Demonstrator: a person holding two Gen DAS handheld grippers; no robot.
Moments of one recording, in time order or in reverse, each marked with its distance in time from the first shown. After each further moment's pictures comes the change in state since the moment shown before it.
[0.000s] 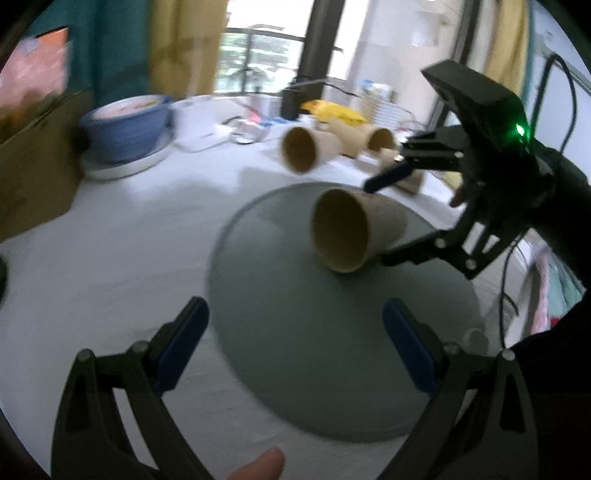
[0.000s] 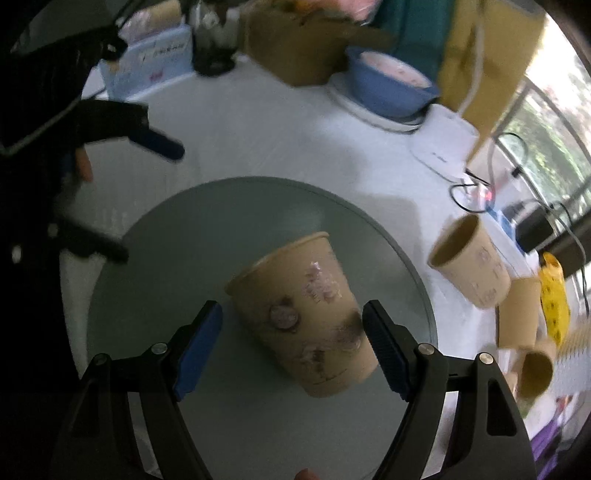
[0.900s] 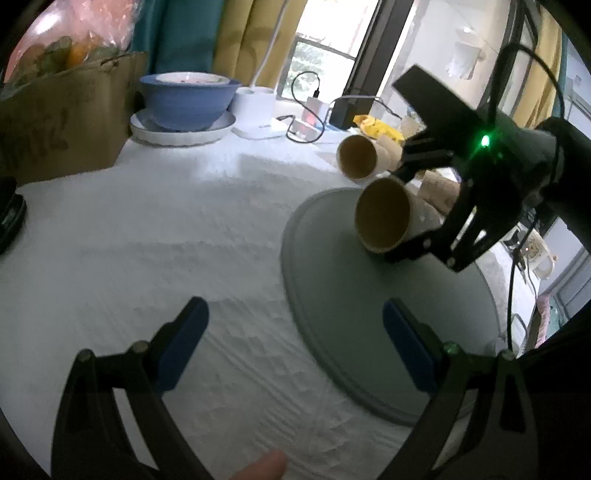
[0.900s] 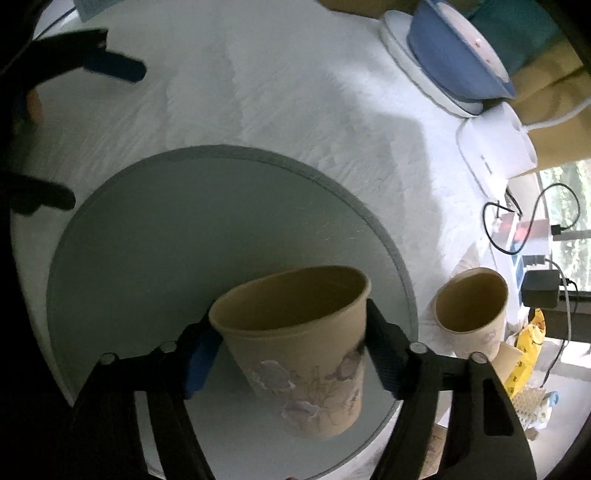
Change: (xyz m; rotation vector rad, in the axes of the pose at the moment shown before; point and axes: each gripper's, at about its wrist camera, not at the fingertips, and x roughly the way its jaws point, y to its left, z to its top) left arm -0.005 0.051 -0.028 -0.143 -0.042 0.014; right arm 0.057 -0.005 0.048 -0.137 0.322 -0.074
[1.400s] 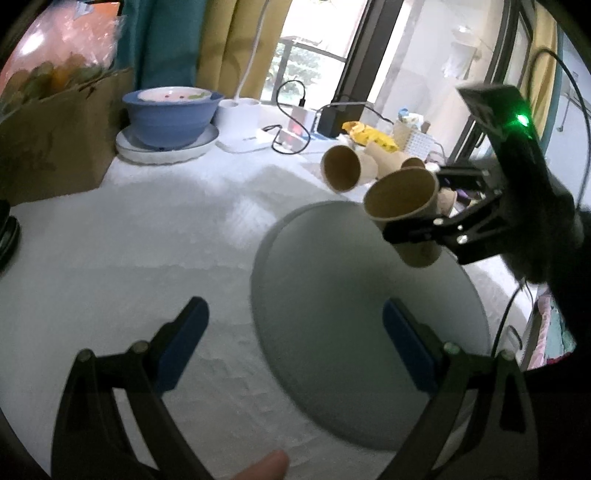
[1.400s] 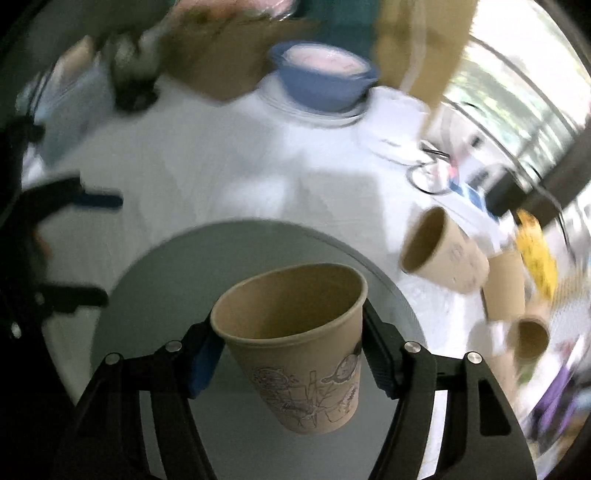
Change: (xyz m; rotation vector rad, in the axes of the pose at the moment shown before) left arm 0.003 -0.025 0.018 0.014 -0.020 0.002; right arm -0.043 -0.021 -0.063 0.559 -0.398 0.012
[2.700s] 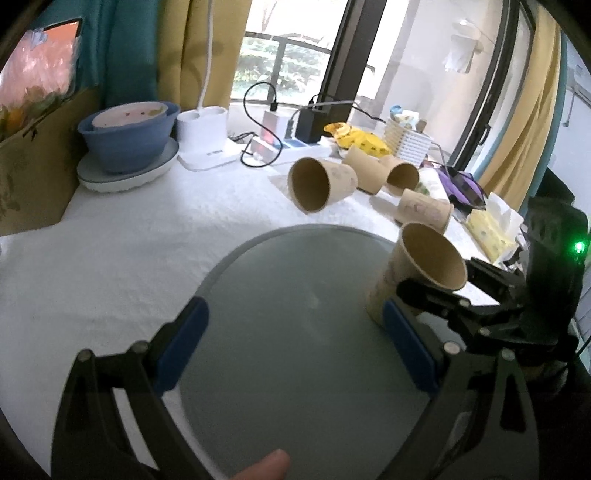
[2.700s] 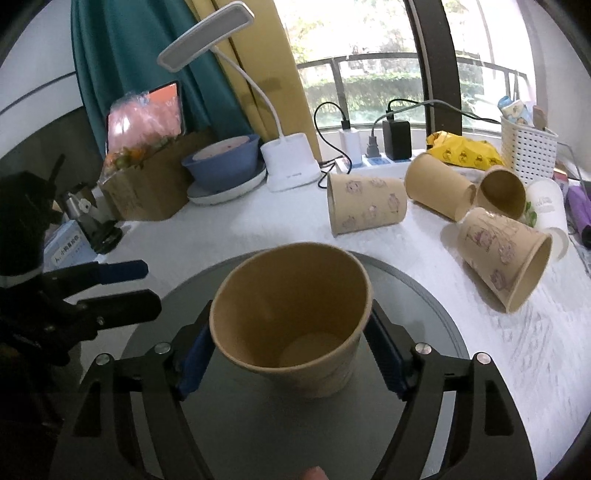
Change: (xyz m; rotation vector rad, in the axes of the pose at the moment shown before) left arm 0.037 -0.054 0.039 0.020 0.010 0.025; right arm -0.033 -0.029 -0.099 0.432 -0.366 -0.013
